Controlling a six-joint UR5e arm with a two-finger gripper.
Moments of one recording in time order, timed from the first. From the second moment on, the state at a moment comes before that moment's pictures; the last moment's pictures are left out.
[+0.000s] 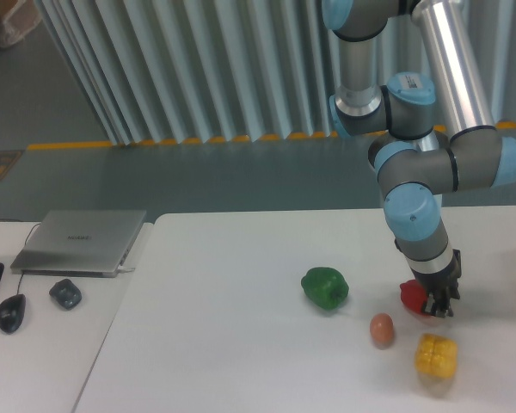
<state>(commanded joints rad) 2.31 -1.98 -1.63 -1.18 1.83 2.13</state>
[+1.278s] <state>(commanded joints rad) 2.42 -1.91 -1.50 -1.38 1.83 2.08</state>
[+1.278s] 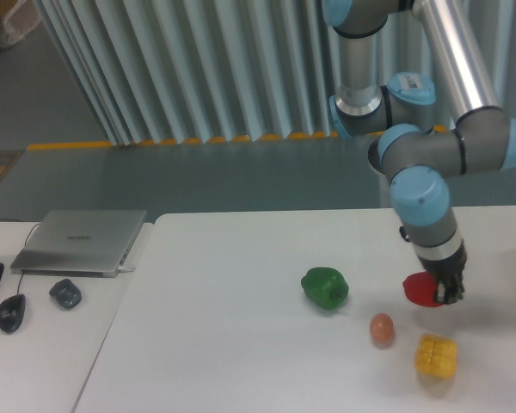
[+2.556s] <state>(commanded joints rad) 2.78 -1.92 -1.43 -1.38 1.71 2.60</state>
